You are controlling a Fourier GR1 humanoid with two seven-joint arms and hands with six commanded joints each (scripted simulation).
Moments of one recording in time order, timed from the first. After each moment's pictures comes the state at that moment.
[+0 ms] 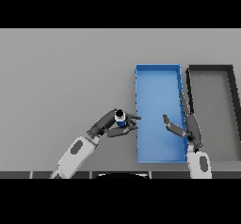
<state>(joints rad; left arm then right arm) -0.25 0.09 -0.54 -1.58 0.04 -0.15 -0.07 0.11 -0.18 0.05 -1.69 0.16 0.05 -0.12</state>
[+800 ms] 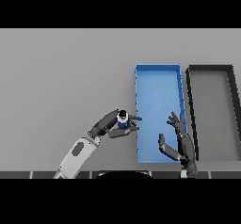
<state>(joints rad) -0.24 0.03 -0.52 -1.59 -0.02 -0.20 -0.04 0.48 -0.04 0.20 -2.11 0.12 0.05 0.01</state>
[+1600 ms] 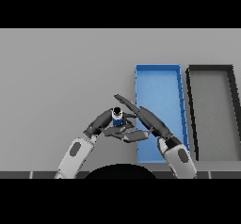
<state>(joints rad) -0.25 -0.01 -0.48 -1.56 -0.06 -0.27 -0.05 -0.15 -0.11 0.36 -2.10 0.02 0.27 0.48</state>
